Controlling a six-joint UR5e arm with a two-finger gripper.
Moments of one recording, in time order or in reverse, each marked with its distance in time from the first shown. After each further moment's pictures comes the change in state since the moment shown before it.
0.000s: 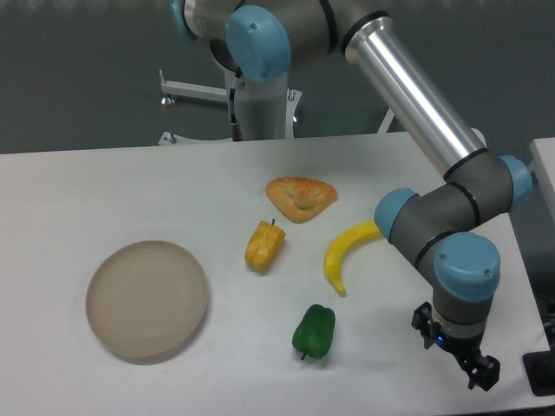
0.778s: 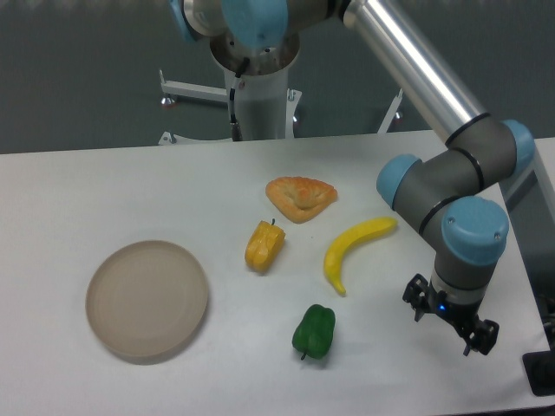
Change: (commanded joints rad) arm 0.035 0.173 -0.221 -0.018 -0.069 -0.160
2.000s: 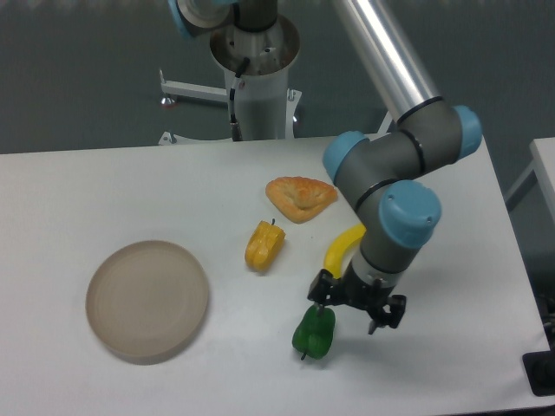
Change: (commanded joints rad) arm -0.115 0.149 -0.325 0.076 -0.233 -0.557
